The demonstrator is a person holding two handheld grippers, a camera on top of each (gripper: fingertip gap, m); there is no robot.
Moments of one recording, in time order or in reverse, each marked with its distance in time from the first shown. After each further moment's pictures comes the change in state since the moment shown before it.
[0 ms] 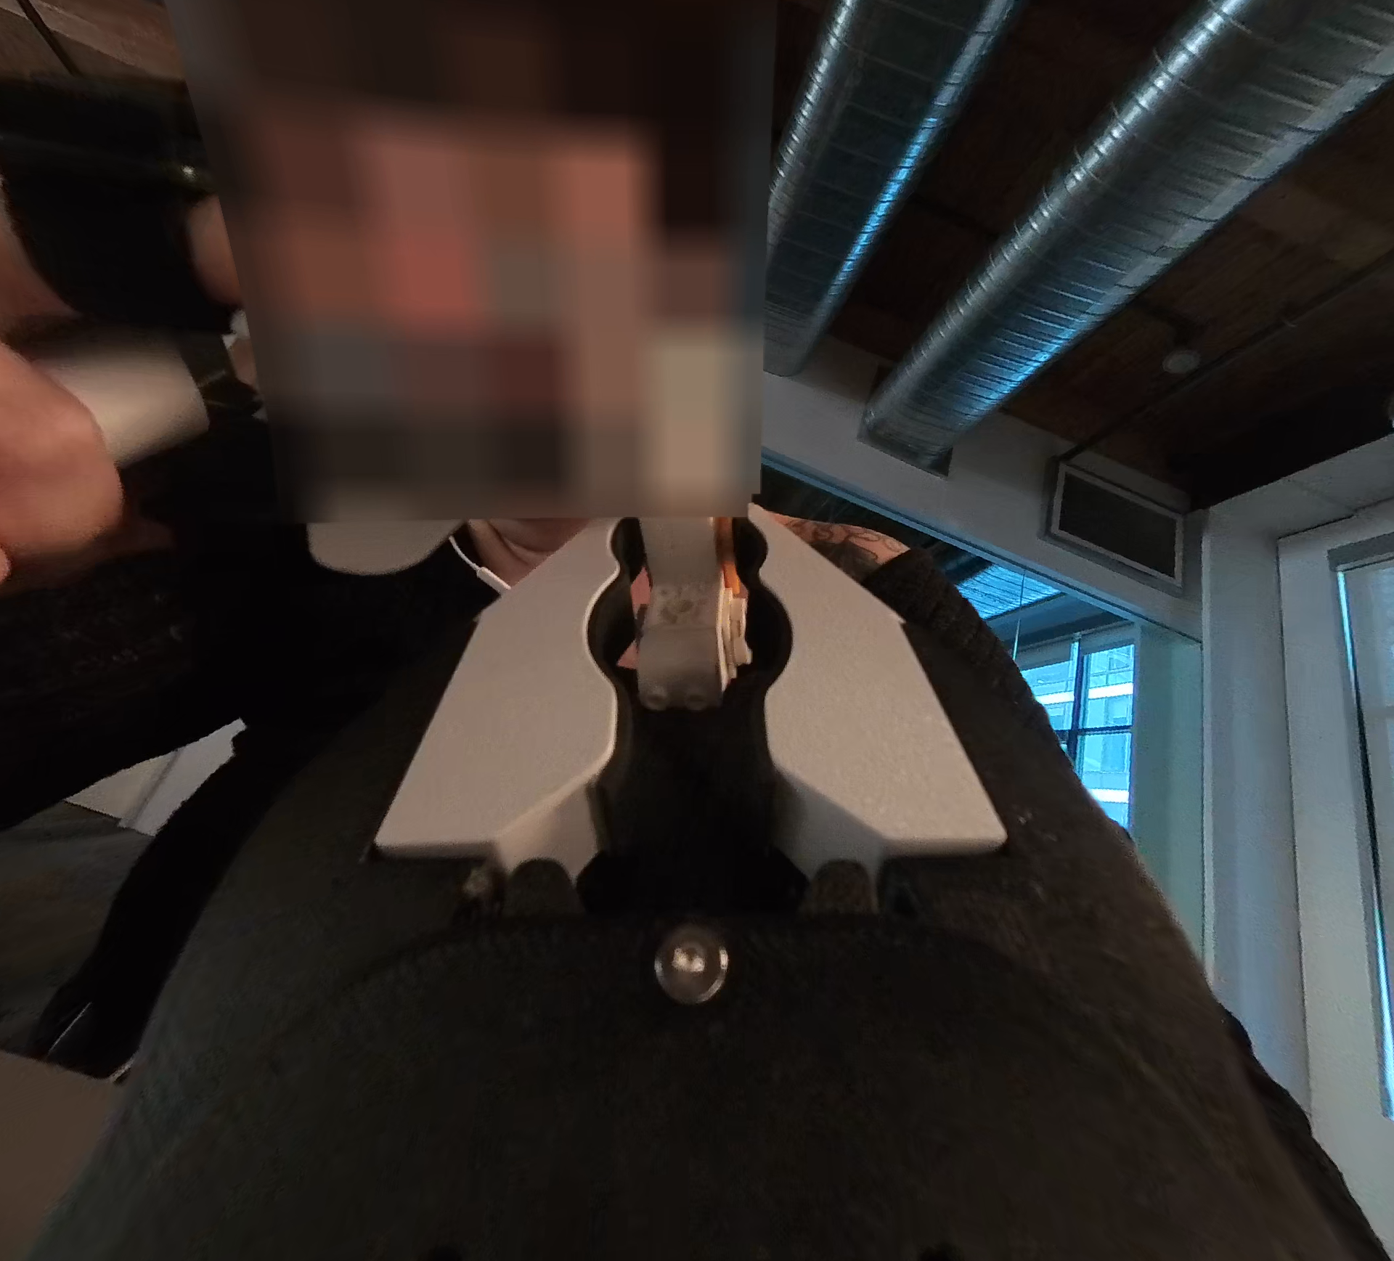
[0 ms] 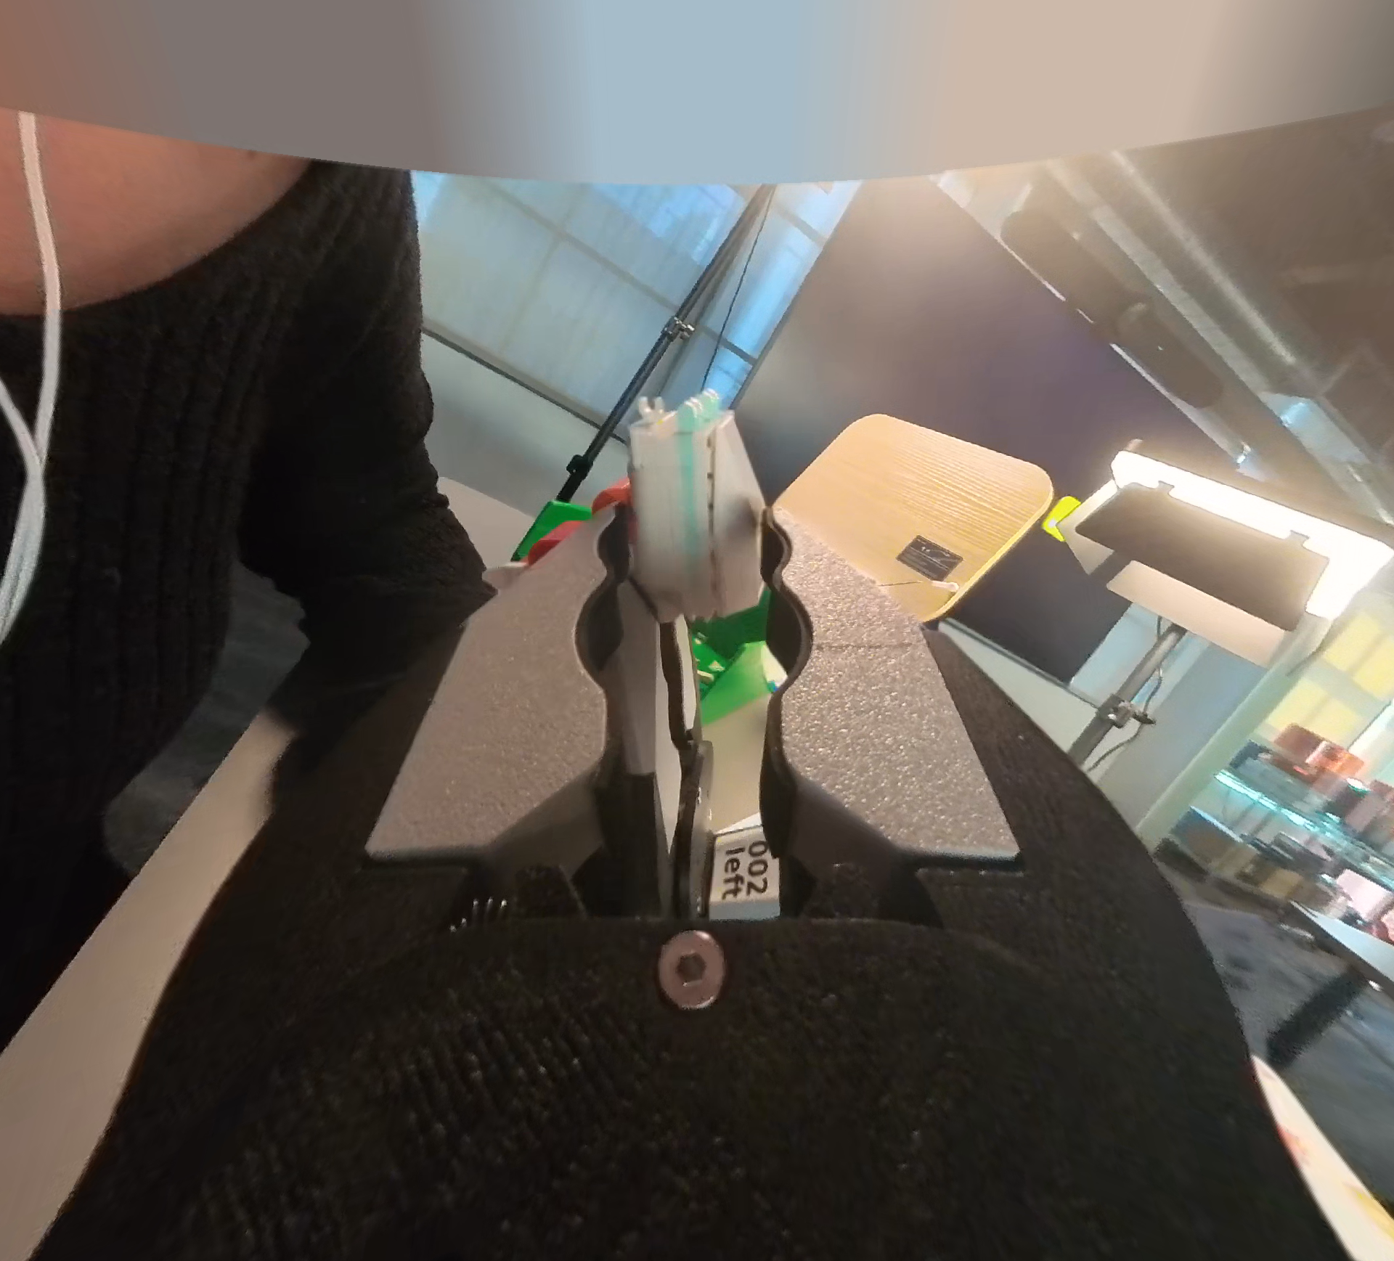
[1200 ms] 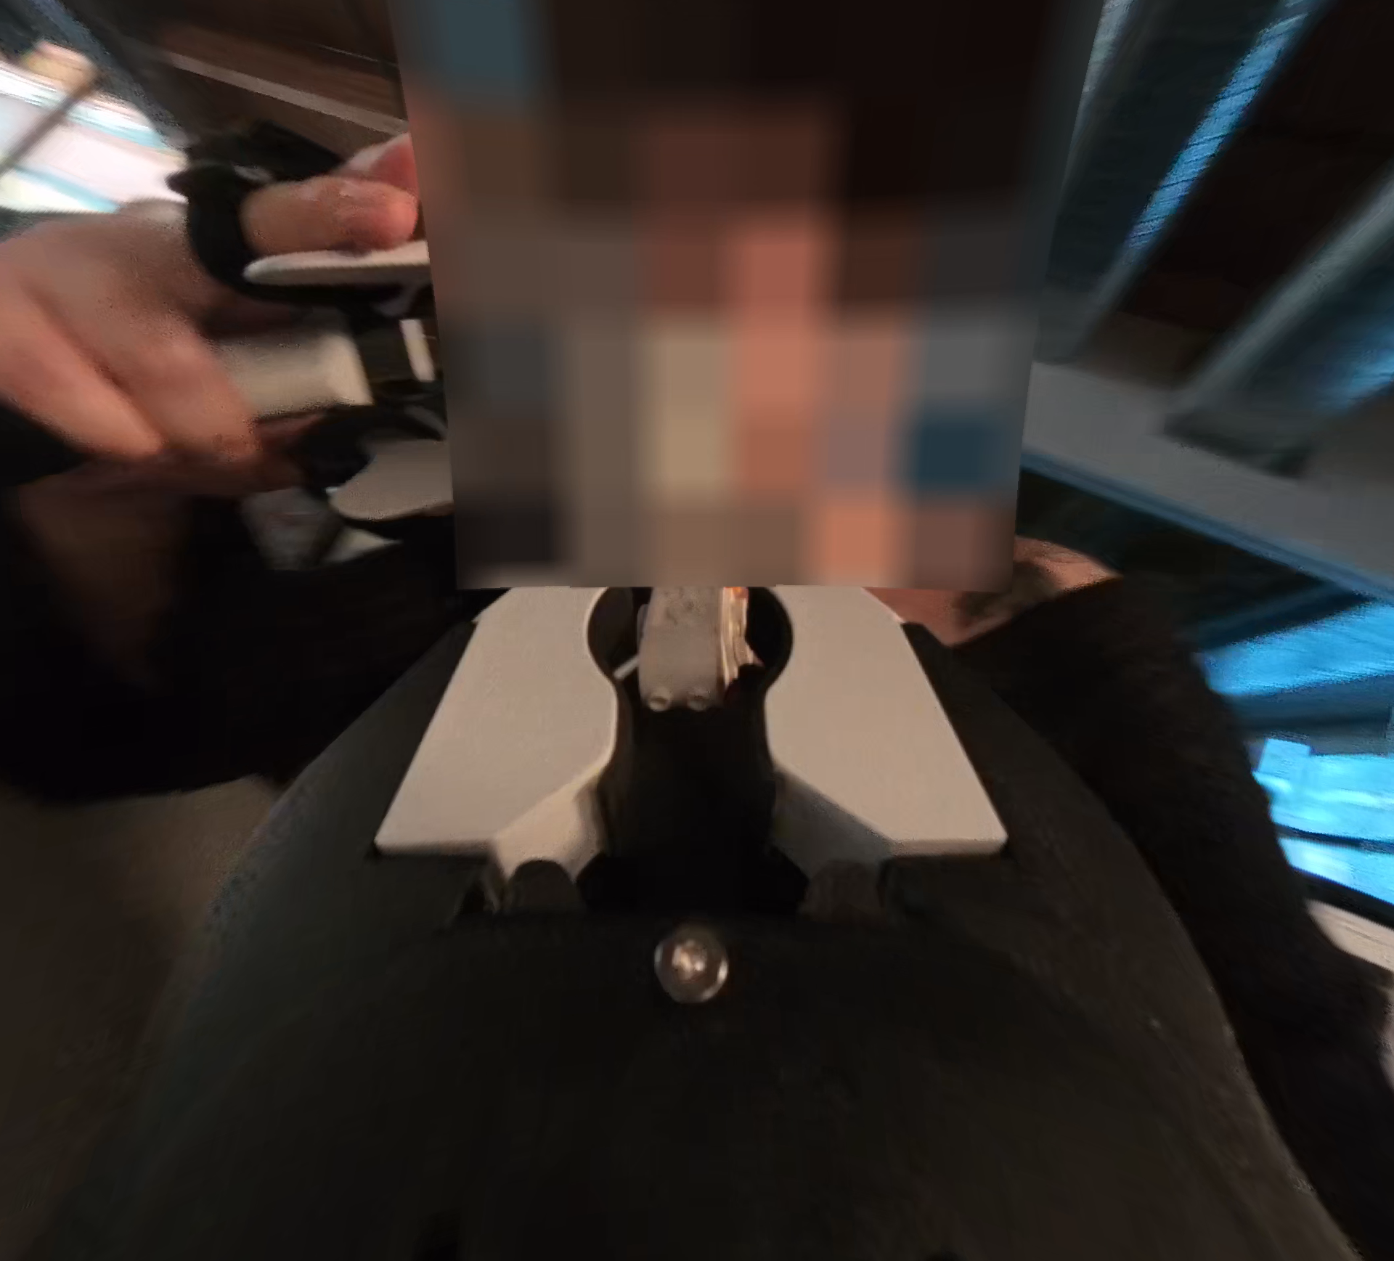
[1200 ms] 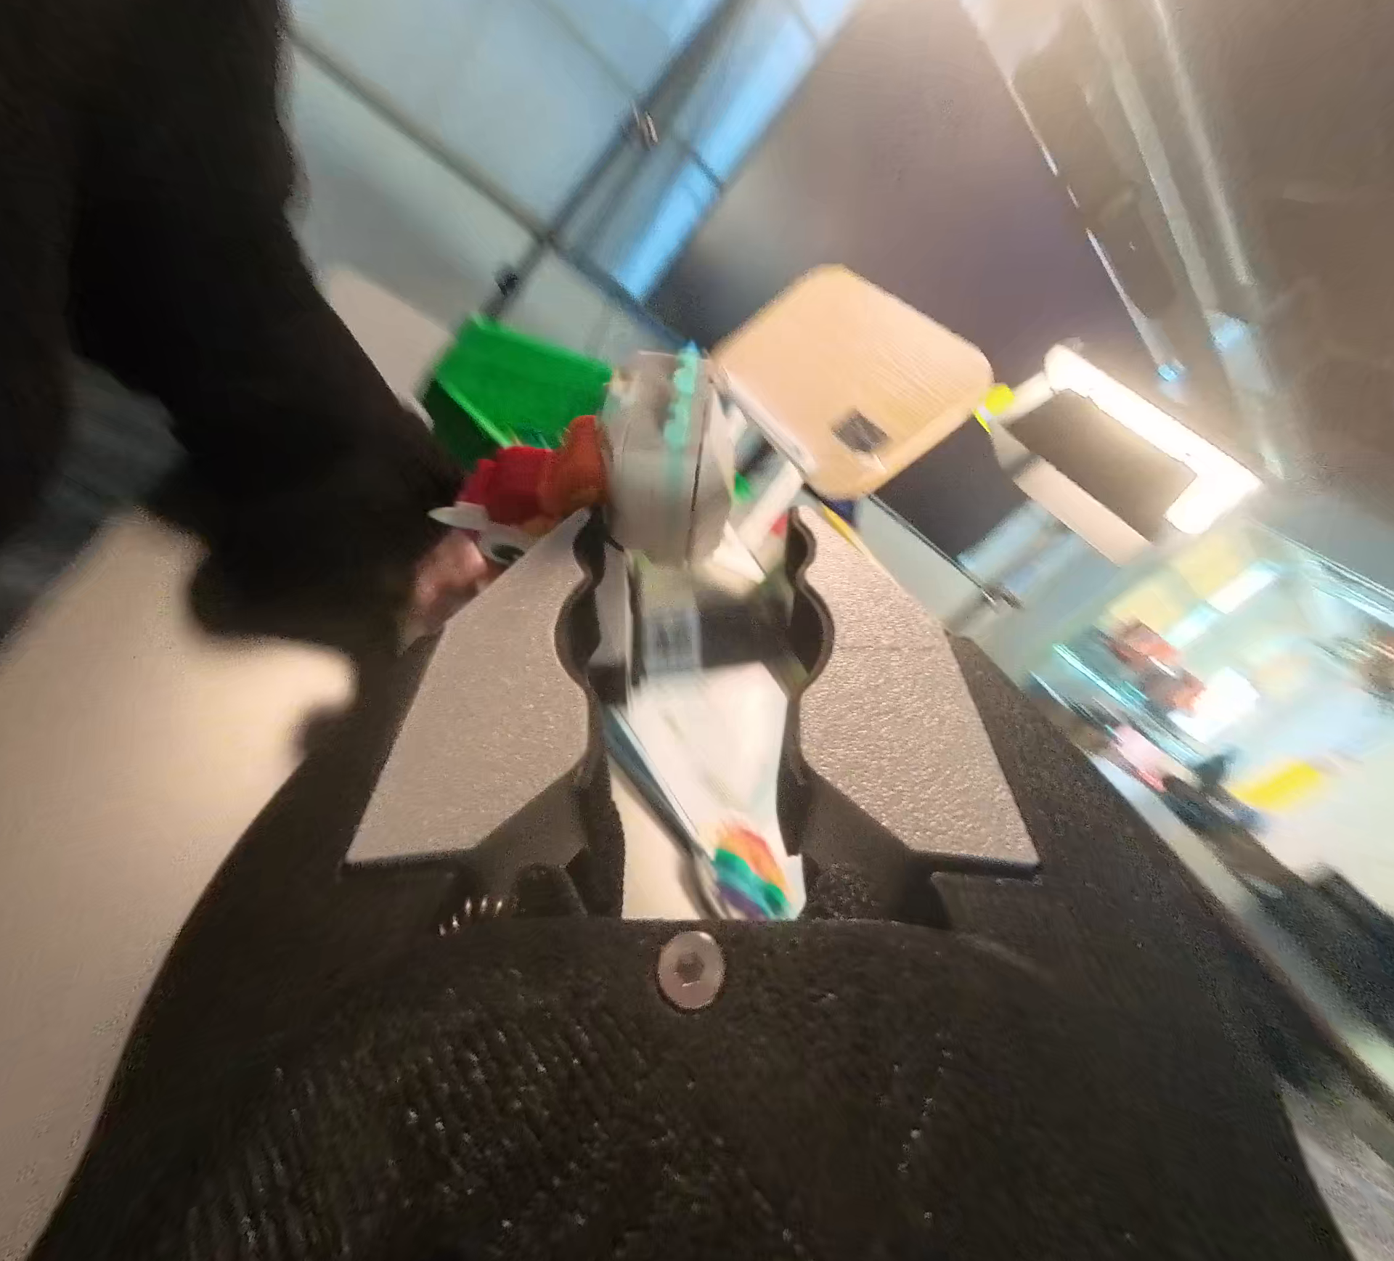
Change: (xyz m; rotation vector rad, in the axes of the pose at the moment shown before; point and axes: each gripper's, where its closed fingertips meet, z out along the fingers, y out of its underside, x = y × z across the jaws) left arm -0.018 -0.015 -0.022 0.003 -0.381 0.176; right arm 0.030 0.034 -0.025 -0.254 0.047 -0.166
